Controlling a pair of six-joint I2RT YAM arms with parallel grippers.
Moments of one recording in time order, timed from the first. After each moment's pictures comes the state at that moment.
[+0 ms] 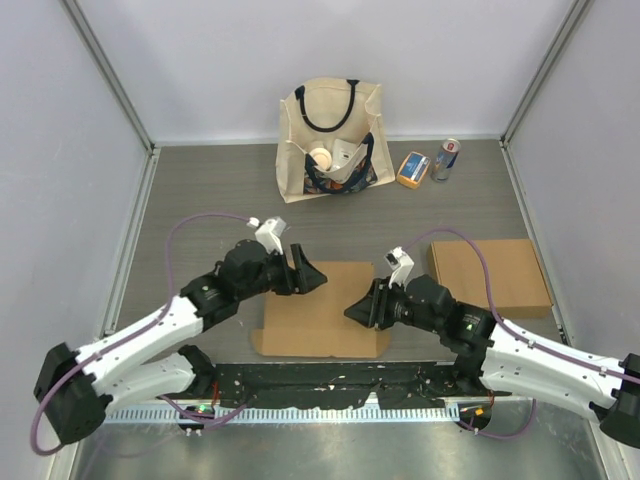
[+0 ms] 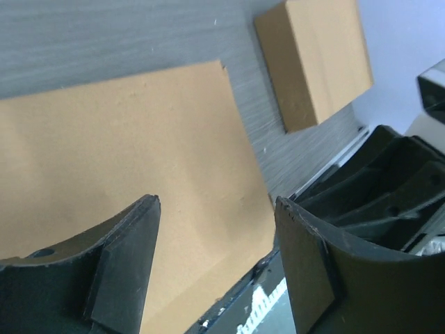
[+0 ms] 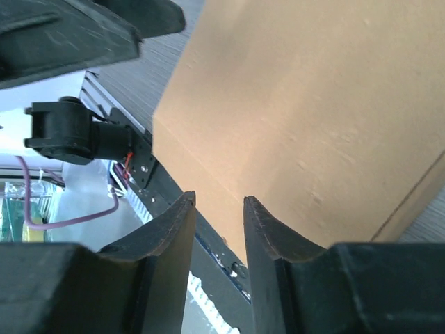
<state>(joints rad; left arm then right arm) -0.80 1.00 0.60 -0.07 0.14 -0.78 1.00 0.71 0.40 -0.11 -0.03 0.84</state>
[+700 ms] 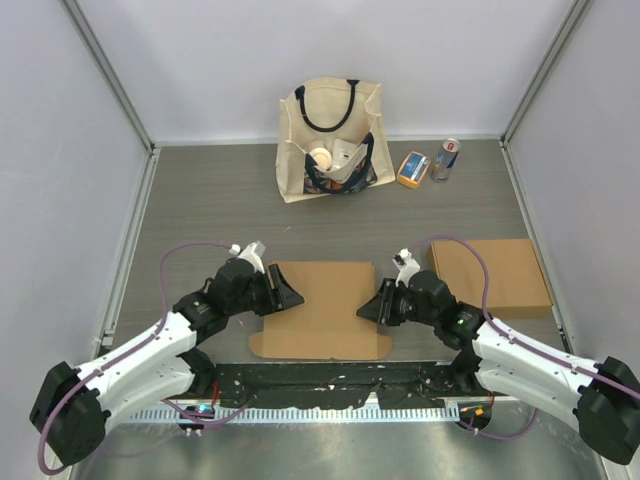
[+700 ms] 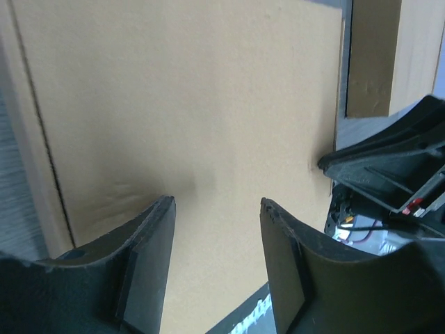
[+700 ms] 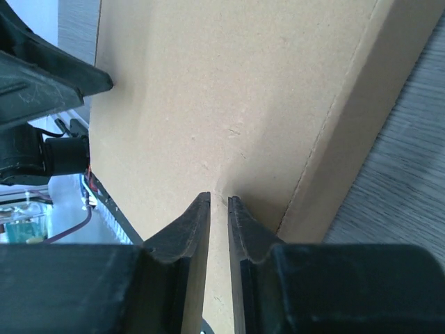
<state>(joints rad) -0.72 0.85 0.42 -0.20 0.14 -0.91 0.78 0.80 0.28 -0.03 -0.20 0.84</state>
